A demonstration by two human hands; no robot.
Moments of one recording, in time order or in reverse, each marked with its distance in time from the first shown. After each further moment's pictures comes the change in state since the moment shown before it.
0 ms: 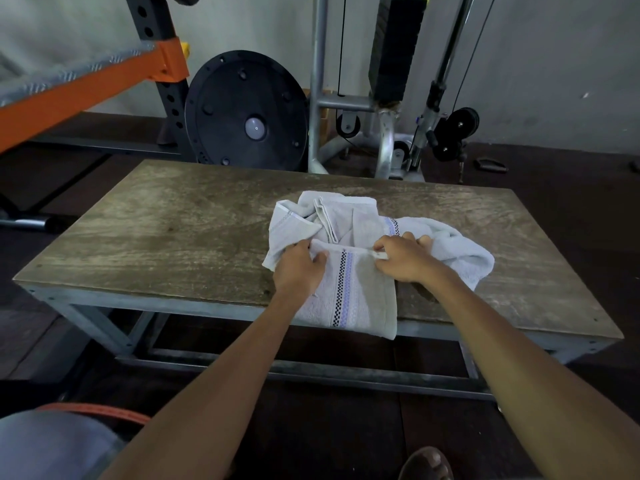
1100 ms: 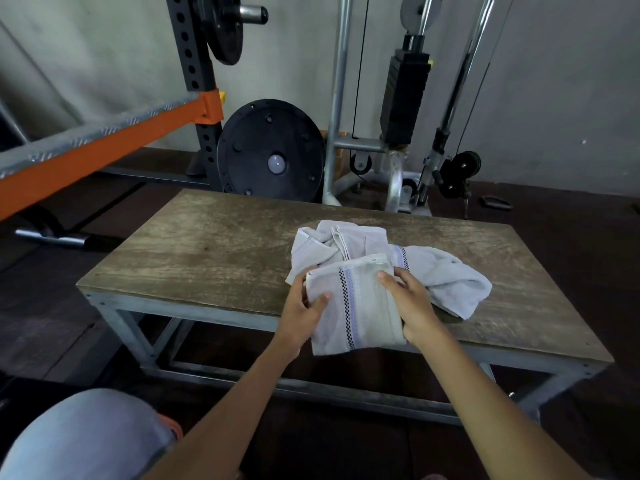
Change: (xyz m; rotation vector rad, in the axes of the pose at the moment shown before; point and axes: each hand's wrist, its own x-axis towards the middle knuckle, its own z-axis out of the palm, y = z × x) left_hand -0.079 -0.027 -0.037 -0.890 -0.113 0.062; right_hand -0.066 -0.043 0.020 1.422 0.264 0.214
